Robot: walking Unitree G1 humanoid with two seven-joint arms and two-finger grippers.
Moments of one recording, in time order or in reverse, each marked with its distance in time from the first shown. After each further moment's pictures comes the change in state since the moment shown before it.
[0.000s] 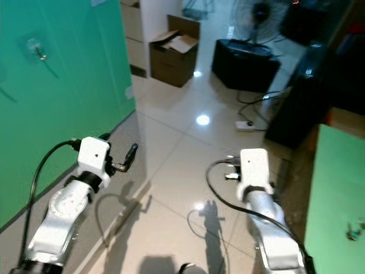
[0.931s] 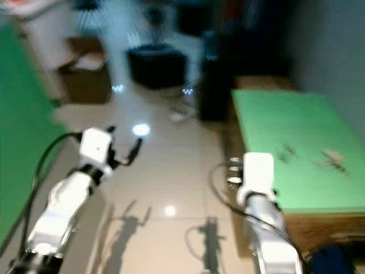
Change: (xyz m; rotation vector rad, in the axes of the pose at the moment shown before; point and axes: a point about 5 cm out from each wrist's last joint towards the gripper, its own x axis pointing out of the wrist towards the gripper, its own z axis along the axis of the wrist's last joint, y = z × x) left arm 0.007 0.007 0.011 -0.003 -0.040 -0.047; right arm -0.007 0.012 -0.004 0.061 0.006 -0.012
